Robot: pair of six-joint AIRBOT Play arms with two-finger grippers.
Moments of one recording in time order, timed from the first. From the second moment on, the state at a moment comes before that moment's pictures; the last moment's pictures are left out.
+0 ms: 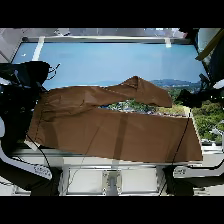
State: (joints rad) left arm 0.46 -1.73 1.45 1.02 -1.06 -1.40; right arm -0.47 -1.50 1.22 -1.15 1.21 1.39
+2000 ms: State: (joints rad) left arm 0.47 -1.70 1.45 1.02 -1.06 -1.39; right arm -0.28 -1.66 1.51 -0.71 0.61 1.51
